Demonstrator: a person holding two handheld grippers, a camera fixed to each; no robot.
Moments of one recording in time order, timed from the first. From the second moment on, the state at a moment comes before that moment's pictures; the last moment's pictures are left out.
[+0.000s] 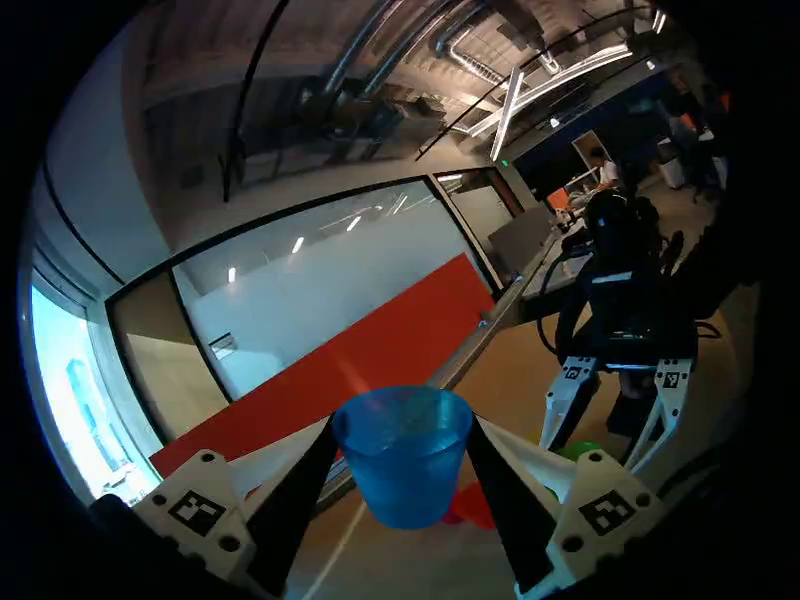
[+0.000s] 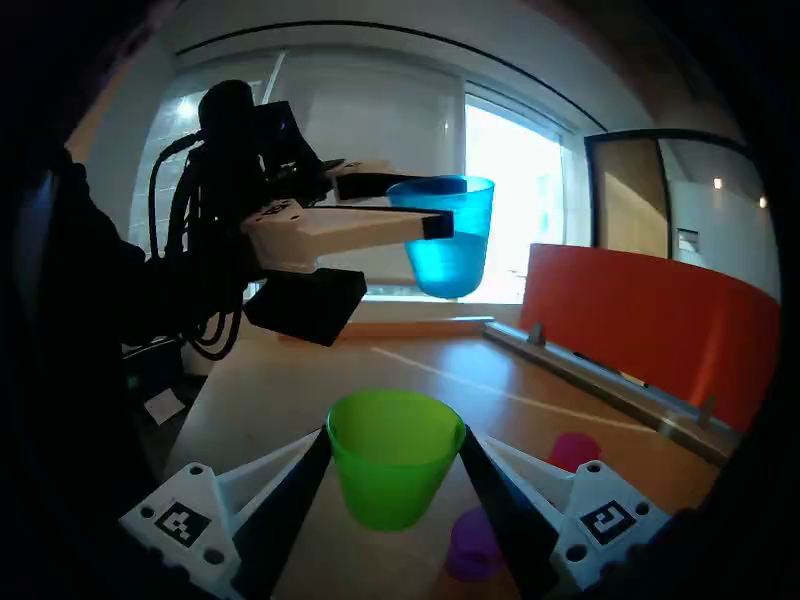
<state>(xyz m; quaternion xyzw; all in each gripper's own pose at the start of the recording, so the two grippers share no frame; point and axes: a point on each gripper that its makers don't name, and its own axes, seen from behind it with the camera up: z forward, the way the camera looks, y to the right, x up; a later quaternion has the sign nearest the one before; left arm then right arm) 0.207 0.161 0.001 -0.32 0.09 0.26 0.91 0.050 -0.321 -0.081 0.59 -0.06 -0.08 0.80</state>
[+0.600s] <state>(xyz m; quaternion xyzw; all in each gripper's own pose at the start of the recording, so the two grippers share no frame) 0.204 0.164 -0.002 -0.31 0.11 0.30 0.90 0.050 -0.321 -0.079 0.59 -0.06 -0.09 0.80</state>
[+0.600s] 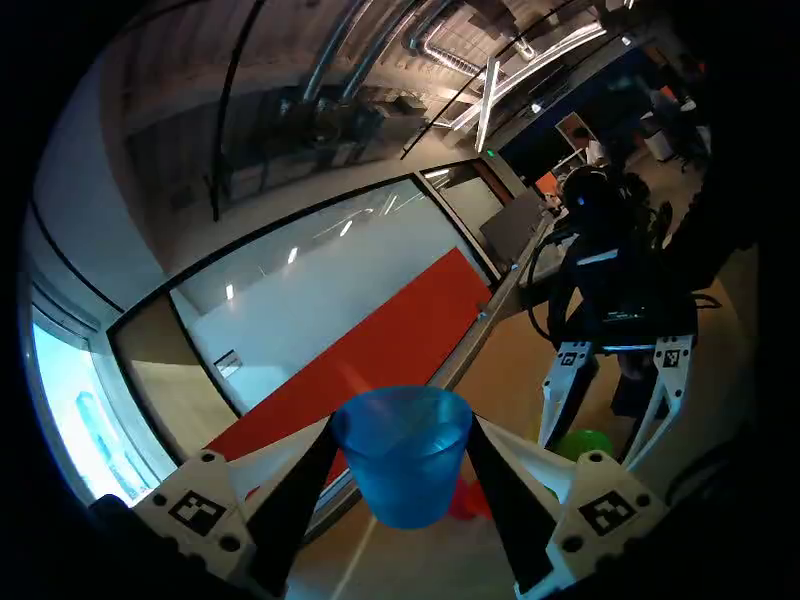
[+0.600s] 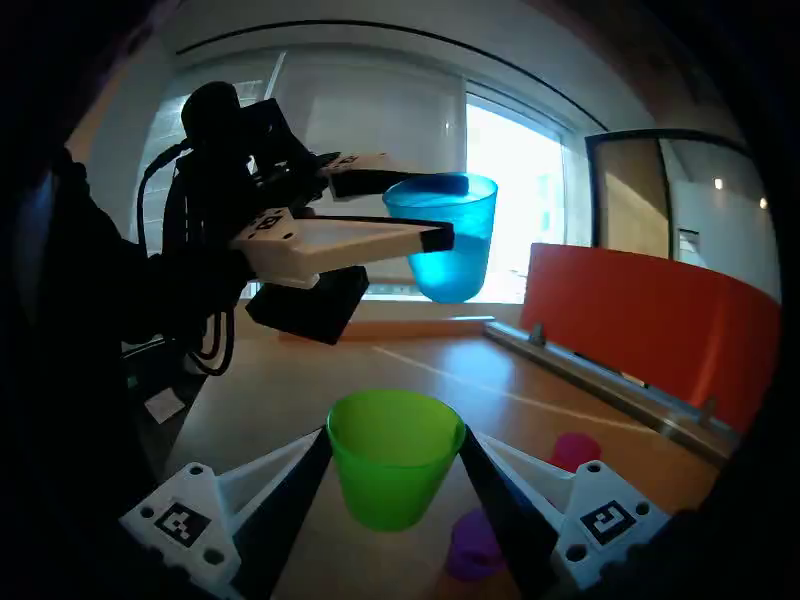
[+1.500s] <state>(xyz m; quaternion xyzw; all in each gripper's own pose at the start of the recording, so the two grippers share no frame) 0.201 0.175 -0.013 -0.30 0.14 0.38 0.86 0.054 -0.320 -0.079 0.59 -0.05 -0.09 0.80</state>
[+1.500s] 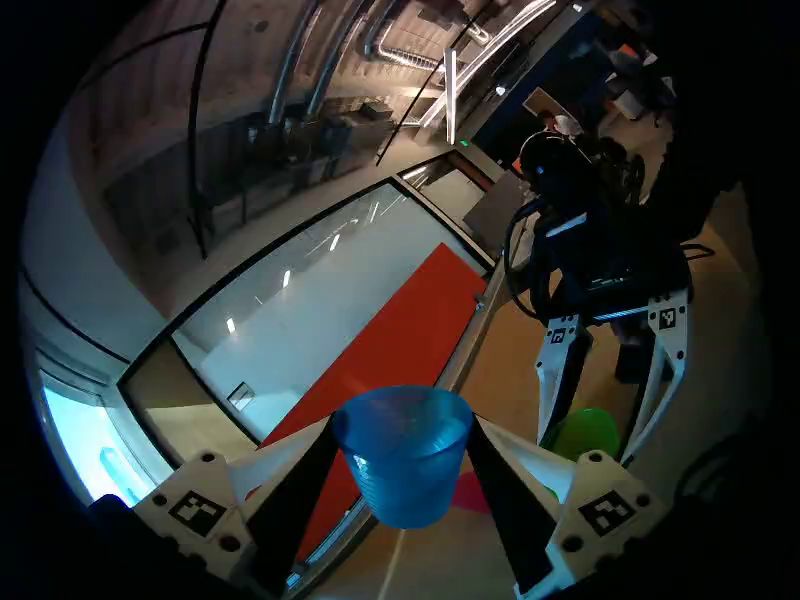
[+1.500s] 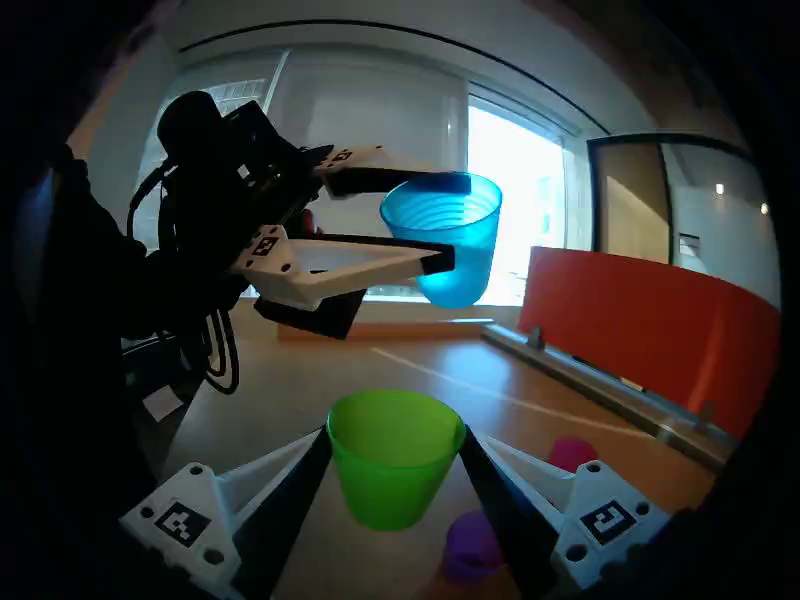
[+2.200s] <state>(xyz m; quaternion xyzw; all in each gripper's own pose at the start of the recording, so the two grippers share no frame) 0.197 0.179 -0.010 -0.30 0.15 0.41 0.85 0.054 -0.319 -0.079 0.58 -0.05 -0.09 0.80</state>
